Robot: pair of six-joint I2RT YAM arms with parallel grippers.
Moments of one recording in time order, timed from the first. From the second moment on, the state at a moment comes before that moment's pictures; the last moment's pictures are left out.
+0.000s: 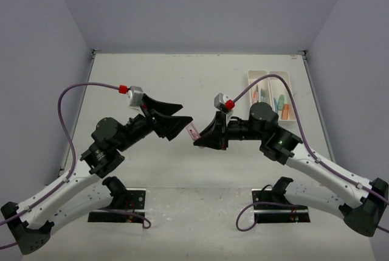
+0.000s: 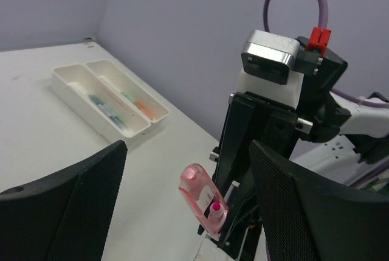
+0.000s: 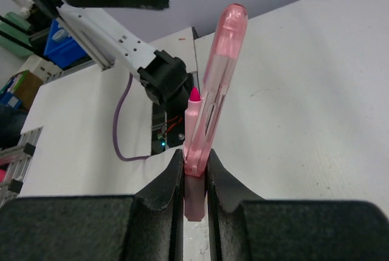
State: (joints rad) left arm -0.79 0.71 0.72 0.19 0.14 -0.58; right arm 0.84 0.99 0.84 0.01 -0.66 0.29
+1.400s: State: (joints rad) left arm -0.79 0.83 0.62 0.66 0.50 -0.64; right arm 0.81 0.89 0.92 -0.10 -0.69 0.32
